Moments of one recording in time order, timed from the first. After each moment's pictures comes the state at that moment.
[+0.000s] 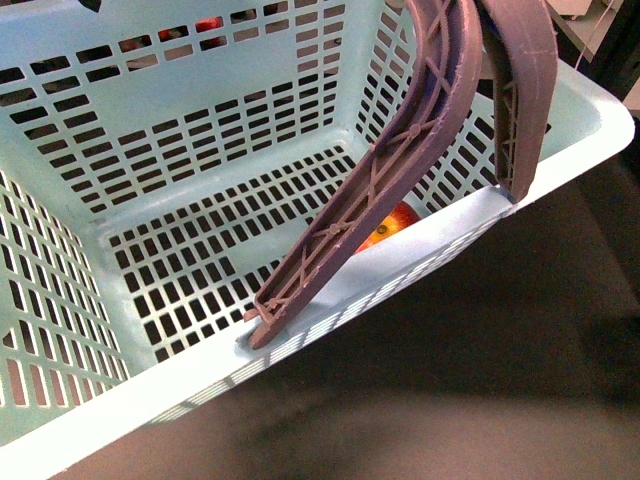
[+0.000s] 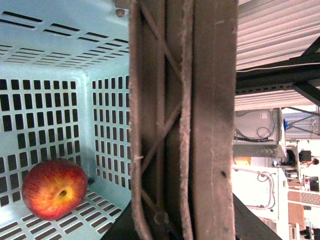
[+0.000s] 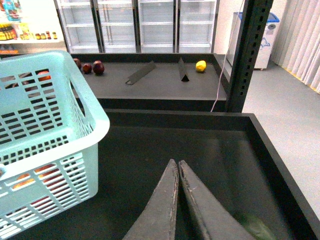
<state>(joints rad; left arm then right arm) -0.50 1.56 1.12 0.03 0.04 -1.12 0.00 0.01 0.02 0.00 0.00 -0.01</state>
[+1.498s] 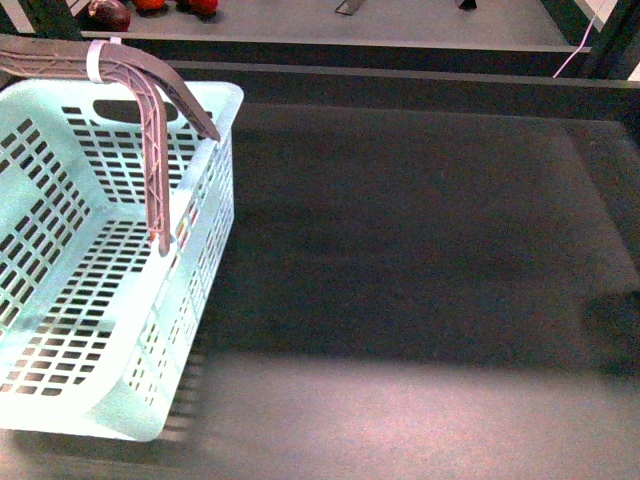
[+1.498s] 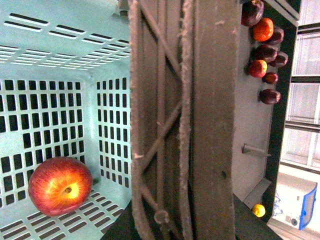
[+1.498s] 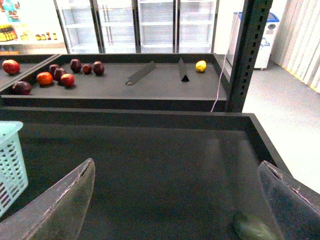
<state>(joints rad) -0.05 1.81 0.97 0.19 -0.26 -1.53 0.00 0.01 0.02 0.00 0.00 0.00</state>
